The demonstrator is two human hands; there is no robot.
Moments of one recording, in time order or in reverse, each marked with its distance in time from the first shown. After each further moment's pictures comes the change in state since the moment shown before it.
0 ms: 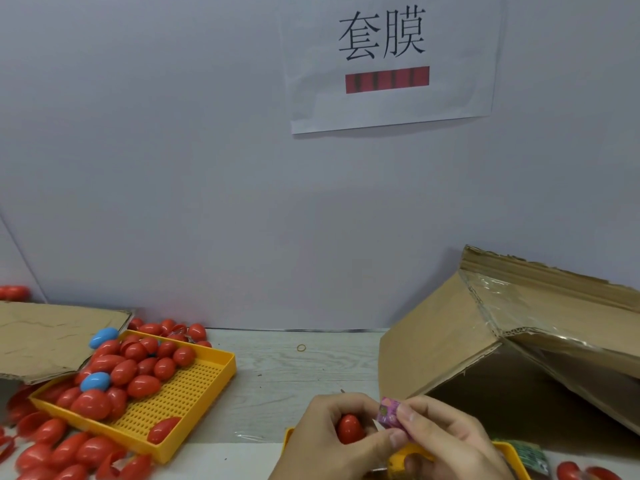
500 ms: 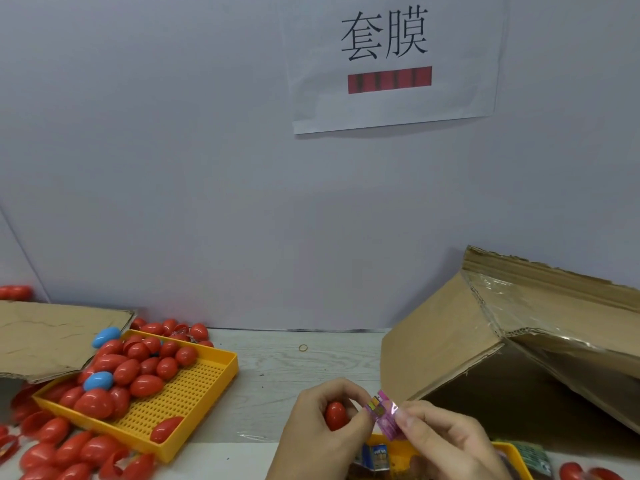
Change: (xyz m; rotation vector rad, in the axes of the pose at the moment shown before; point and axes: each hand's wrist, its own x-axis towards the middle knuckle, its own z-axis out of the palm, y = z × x) left_hand 0.002 -0.003 -0.001 0.063 0.243 -0.064; right_hand 0.000 0.001 0.006 -0.121 0.077 -0.063
